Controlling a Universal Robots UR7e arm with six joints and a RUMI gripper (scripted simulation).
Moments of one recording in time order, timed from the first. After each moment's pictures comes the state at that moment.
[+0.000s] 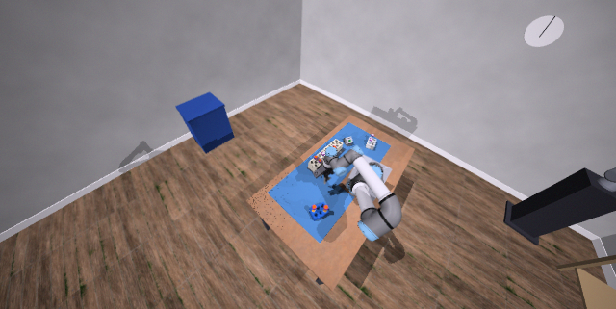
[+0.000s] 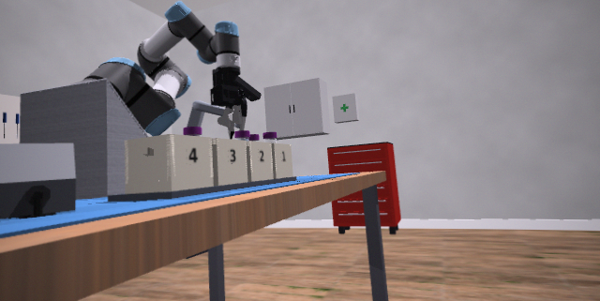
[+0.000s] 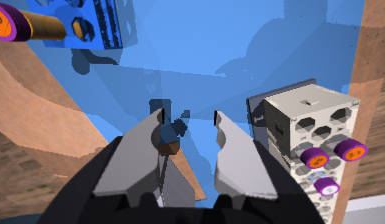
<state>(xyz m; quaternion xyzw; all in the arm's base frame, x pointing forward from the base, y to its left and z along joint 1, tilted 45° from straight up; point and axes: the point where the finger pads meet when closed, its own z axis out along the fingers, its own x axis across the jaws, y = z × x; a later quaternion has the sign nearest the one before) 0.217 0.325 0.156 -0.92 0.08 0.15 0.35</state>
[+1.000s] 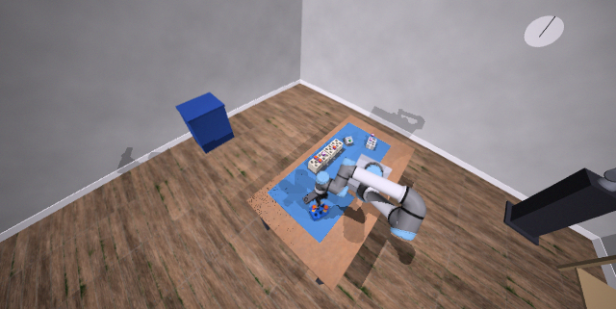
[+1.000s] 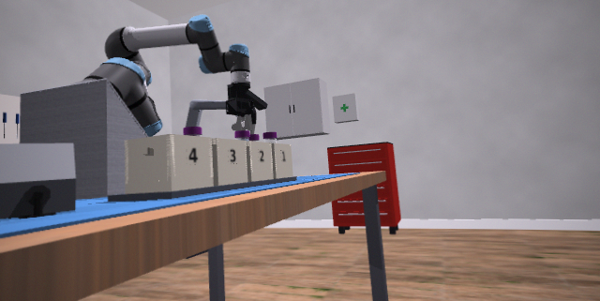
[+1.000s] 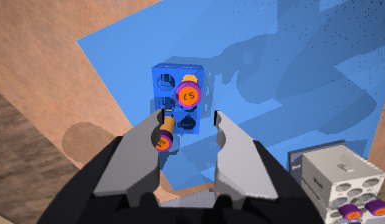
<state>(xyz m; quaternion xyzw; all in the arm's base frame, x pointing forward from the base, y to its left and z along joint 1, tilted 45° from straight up) 0.117 0.439 0.304 -0.92 0.08 0.15 0.36</state>
